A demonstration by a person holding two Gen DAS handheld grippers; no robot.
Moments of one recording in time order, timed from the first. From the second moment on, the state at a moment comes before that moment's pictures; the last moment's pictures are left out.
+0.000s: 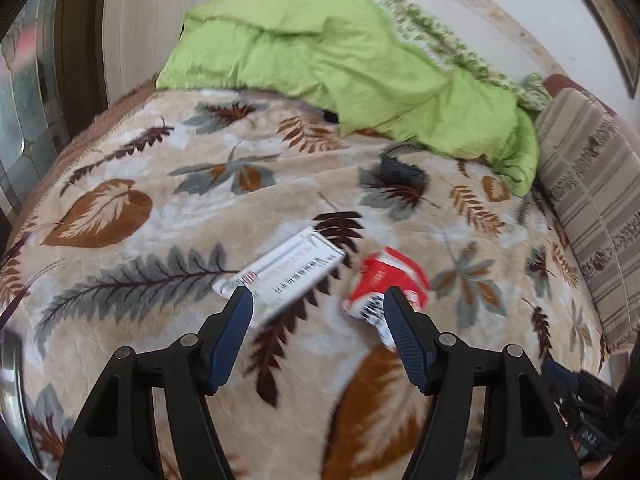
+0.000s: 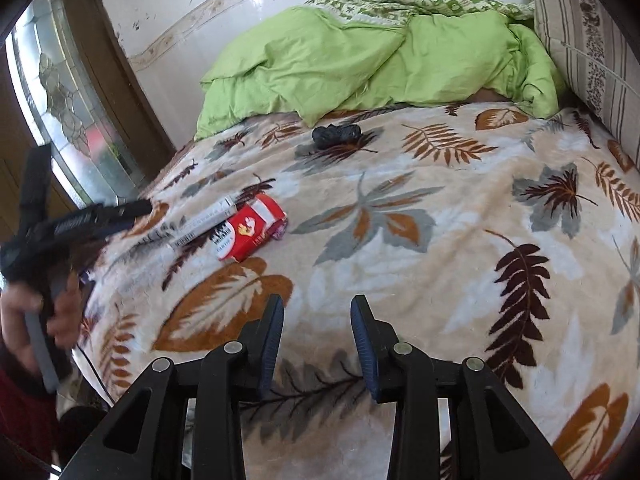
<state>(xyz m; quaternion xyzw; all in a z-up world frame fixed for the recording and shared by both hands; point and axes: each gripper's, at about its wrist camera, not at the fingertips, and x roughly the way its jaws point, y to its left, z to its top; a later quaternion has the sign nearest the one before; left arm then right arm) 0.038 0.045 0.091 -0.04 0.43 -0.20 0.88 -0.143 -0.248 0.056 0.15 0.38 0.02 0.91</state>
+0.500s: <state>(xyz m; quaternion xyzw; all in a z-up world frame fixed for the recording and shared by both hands) 0.087 0.014 0.034 -0.04 0.51 -0.25 0.82 -0.128 -0.257 0.043 0.21 0.40 0.05 0.89</state>
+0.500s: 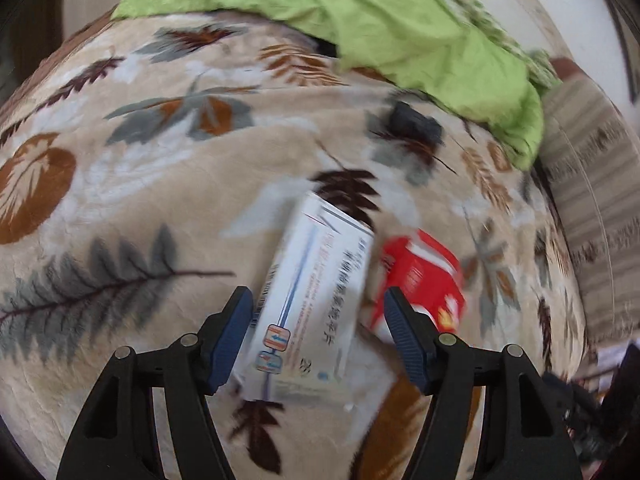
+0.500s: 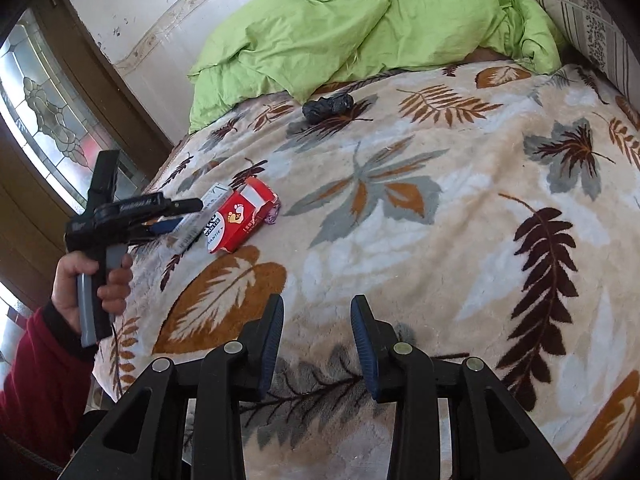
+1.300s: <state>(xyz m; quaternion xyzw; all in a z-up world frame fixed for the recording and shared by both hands) 0.021 0.050 0.071 -0.06 0.40 -0.05 0.91 -0.079 -0.216 0.040 0.25 0.43 0.13 0.86</state>
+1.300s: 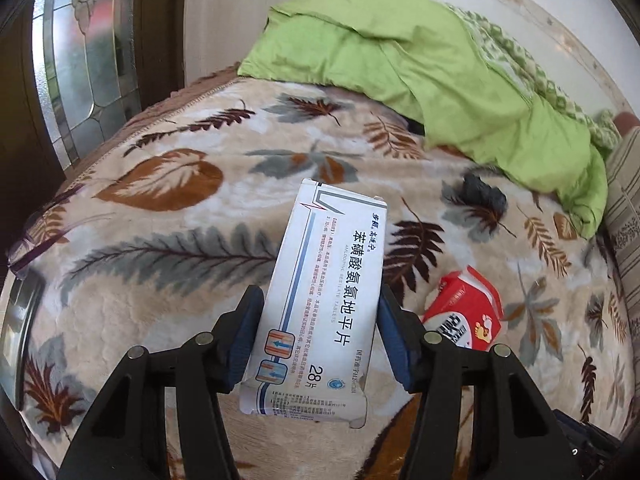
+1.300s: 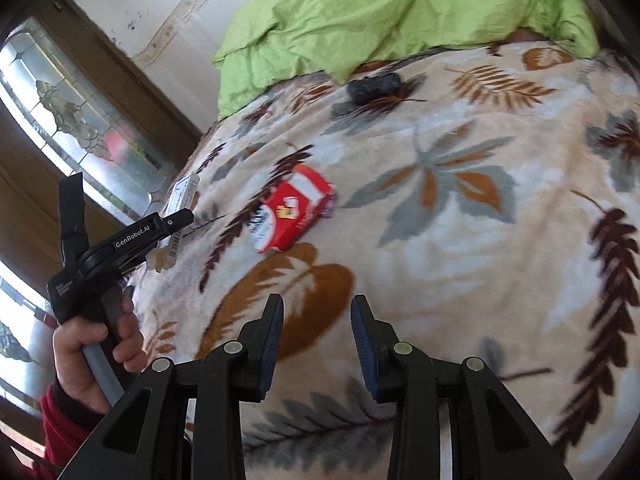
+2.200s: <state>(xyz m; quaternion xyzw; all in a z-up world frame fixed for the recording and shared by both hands) 0.020 0.057 0.060 -0.06 0.39 -0.10 0.91 -0.025 -0.188 0.067 0.22 0.34 0.11 0.91</state>
